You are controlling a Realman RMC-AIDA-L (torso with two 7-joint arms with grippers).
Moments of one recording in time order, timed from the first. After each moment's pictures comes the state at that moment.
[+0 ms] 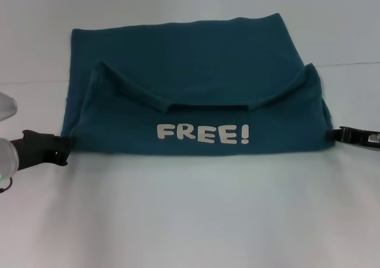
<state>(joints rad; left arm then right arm) -0.54 -2.16 0.85 0.80 2.23 0.82 -1.70 0.58 2.01 -0.58 -0.55 -2.22 -0.92 2.10</state>
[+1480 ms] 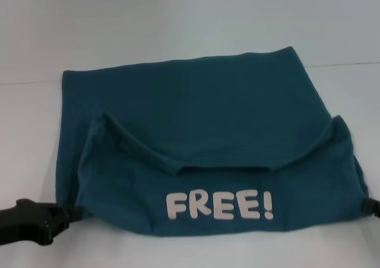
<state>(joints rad) -0.35 -2.16 0.60 0.97 2.22 1.57 -1.68 0.20 2.06 -0.40 -0.64 -2.03 -1.44 1.71</state>
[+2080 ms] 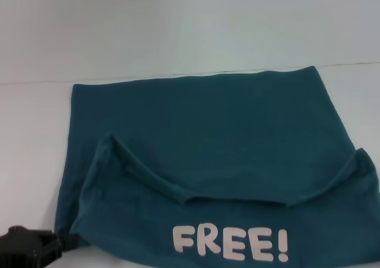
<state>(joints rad) -0.31 -2.15 0.53 0.97 2.24 1.73 -1.67 0.05 2.07 -0.31 -0.70 -2.05 -1.68 1.61</state>
